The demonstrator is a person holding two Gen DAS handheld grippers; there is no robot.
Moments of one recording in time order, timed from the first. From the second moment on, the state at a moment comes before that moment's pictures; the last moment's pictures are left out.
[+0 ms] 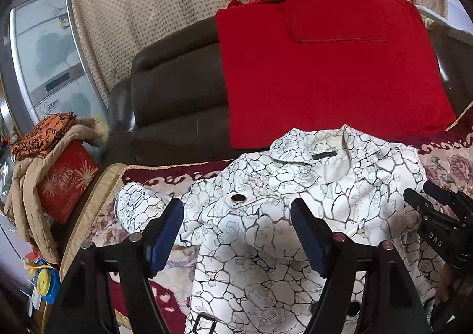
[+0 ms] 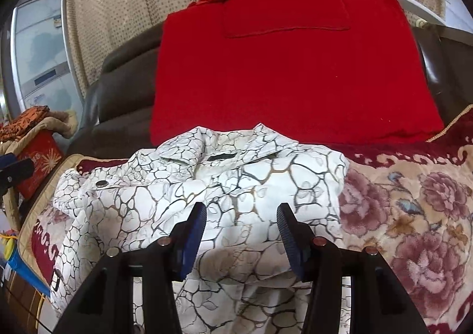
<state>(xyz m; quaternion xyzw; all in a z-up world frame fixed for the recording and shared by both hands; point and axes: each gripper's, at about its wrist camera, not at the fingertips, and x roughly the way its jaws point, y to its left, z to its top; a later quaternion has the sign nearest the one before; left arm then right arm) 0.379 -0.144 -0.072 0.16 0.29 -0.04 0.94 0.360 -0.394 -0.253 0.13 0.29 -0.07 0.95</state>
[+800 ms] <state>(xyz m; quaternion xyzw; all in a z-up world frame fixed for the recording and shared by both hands) 0.380 -0.126 -0.074 0.16 0.29 -0.01 0.95 0.363 -0.387 -0.257 0.13 0.29 -0.06 0.95</state>
